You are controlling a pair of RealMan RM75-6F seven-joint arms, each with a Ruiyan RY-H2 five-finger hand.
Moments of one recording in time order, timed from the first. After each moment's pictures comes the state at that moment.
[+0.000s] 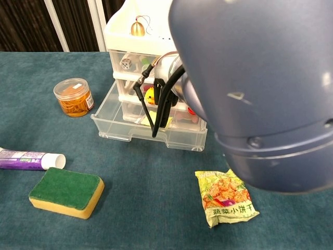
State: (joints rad) left arm -0.05 -1.01 -0.06 -1.80 1.39 1.45 -0.08; right arm 1.29 -1.90 0.55 -1.72 -0.03 1.55 -1.11
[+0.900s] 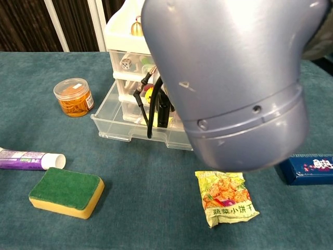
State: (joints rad) left arm -0.05 -1.00 -0.06 -1.80 1.39 1.45 -0.08; right arm 1.30 -1.94 0.59 -1.61 0.02 1.49 -1.20
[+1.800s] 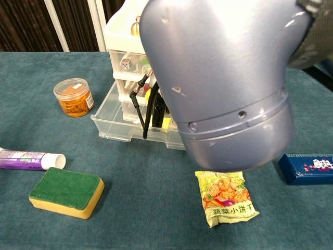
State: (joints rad) left arm -0.05 -1.00 -0.06 -1.80 1.38 1.44 -0.09; right arm 1.29 -1.96 0.60 -1.57 0.00 1.45 -1.16
